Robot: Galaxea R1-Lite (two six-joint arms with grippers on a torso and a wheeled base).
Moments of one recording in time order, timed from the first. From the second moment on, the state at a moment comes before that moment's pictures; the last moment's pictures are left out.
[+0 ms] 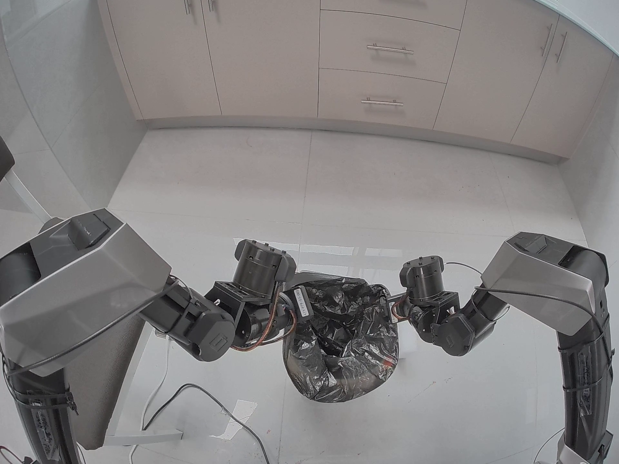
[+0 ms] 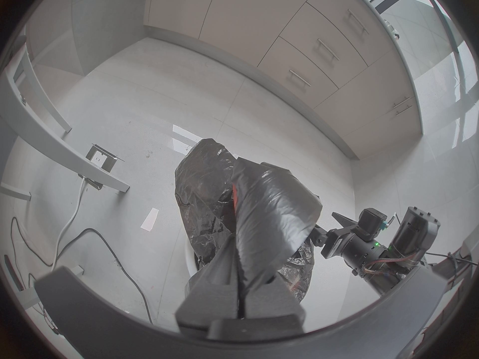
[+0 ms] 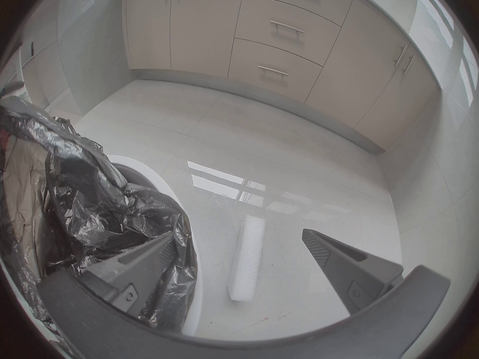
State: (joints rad) left arm -0.62 2.22 -1.06 -0.48 0.13 -0.72; right arm 0.46 2.44 -1.07 -0.82 -0.48 -0.01
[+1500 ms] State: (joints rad) left arm -0.63 2.23 -1.06 -0.48 0.13 -0.71; right arm 0.47 2.36 -0.95 -0.88 -0.52 0.01
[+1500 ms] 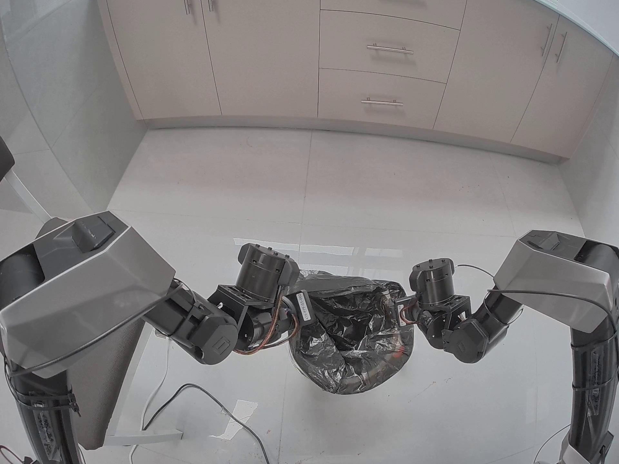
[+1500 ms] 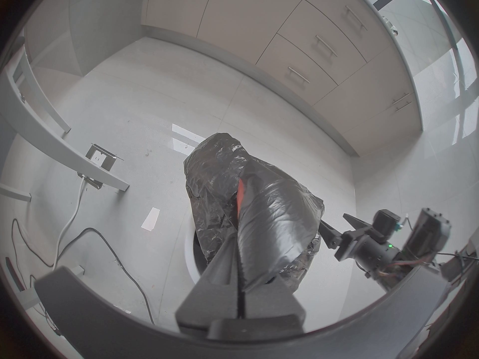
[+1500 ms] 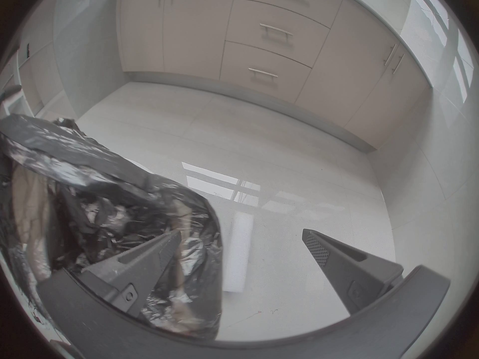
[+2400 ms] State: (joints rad) left arm -0.53 2.35 -1.19 -0.45 0.14 -0.55; right arm 0.55 2.33 -0.88 -1.02 -0.45 -0.01
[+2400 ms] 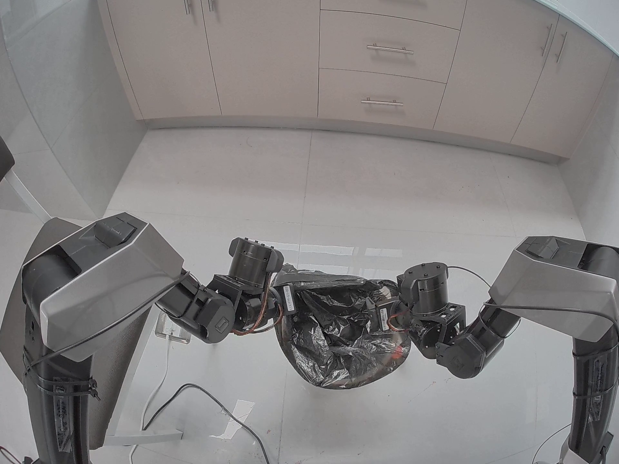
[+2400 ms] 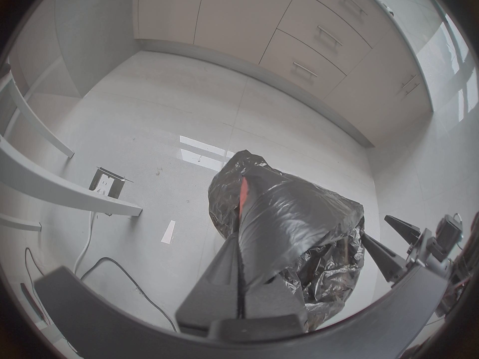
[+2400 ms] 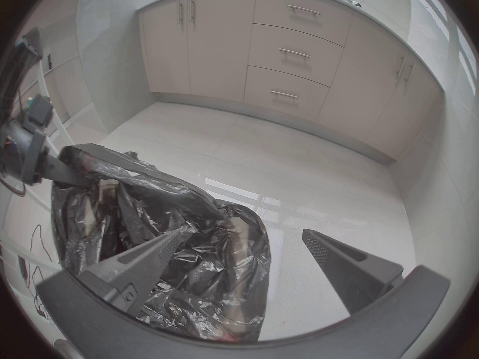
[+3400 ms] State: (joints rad) left arm -0.49 2.41 -1.26 -0.44 0.11 -0.51; right arm 0.59 2.48 -1.19 -1.01 -0.39 -0.11
